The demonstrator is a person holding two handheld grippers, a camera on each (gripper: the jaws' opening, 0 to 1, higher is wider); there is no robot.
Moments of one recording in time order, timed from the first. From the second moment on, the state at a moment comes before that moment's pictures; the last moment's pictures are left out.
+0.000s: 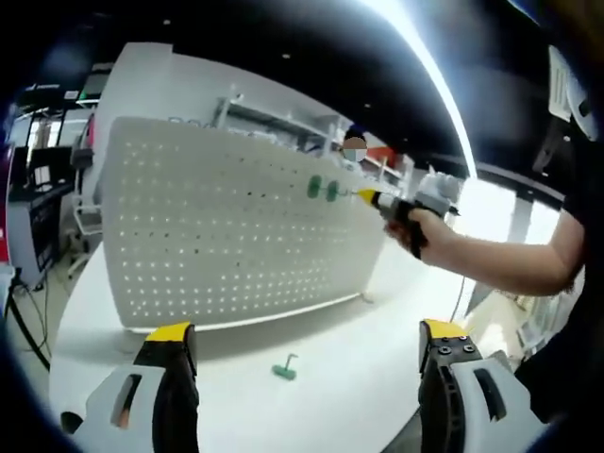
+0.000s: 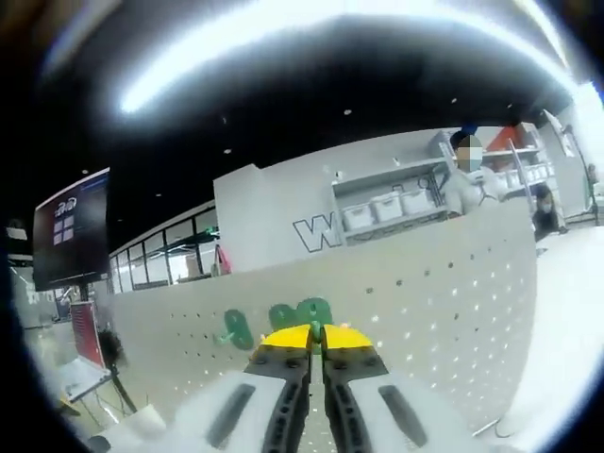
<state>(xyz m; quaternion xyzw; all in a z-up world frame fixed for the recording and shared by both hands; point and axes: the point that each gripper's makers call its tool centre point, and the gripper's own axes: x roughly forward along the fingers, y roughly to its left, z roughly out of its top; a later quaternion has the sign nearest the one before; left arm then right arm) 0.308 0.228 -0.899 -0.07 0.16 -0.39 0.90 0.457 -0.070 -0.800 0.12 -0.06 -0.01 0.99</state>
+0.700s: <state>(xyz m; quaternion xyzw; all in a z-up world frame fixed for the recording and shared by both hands) 0.315 0.231 -0.906 -0.07 0.17 -0.39 0.90 0.471 -0.085 -0.797 0.10 -0.09 -0.02 0.99</state>
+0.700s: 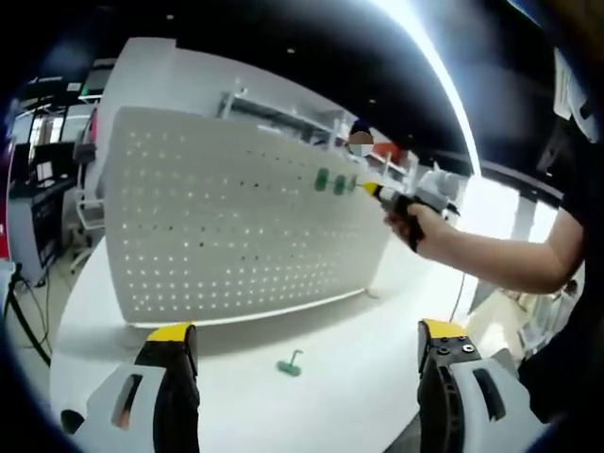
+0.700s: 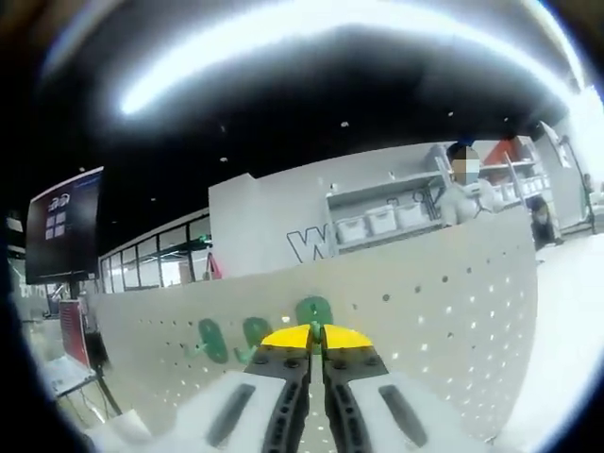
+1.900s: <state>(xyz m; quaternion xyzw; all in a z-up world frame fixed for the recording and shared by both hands) 0.316 0.245 -0.917 -0.08 0.18 -0.36 0.91 0.479 -0.086 -0.811 0.06 -0.08 -0.05 0.99</state>
